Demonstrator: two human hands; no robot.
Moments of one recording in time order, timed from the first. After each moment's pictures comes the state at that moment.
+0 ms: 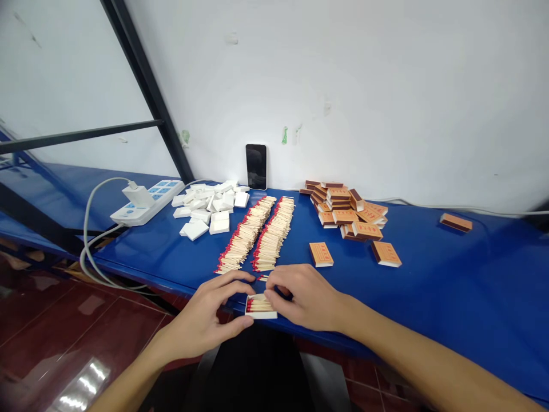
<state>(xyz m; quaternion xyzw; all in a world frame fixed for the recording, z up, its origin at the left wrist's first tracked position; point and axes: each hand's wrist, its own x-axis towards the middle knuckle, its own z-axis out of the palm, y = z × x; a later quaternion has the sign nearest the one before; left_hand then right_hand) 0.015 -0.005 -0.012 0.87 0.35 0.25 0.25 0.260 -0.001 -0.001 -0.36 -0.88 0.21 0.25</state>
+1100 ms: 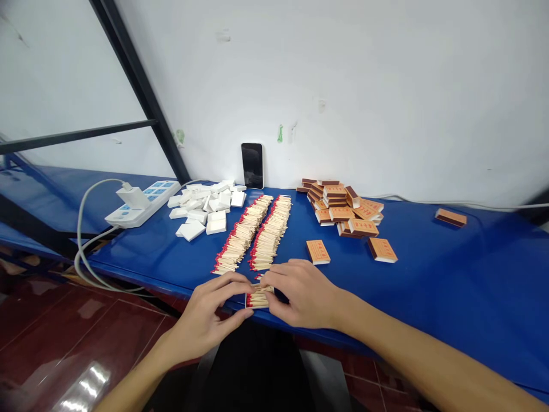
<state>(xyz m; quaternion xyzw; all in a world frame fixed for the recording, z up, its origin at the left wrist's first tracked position) 0.020 -0.005 -0.028 0.86 0.33 0.30 0.25 0.262 -0.002 -0.007 -0.33 -0.91 0.11 0.23</state>
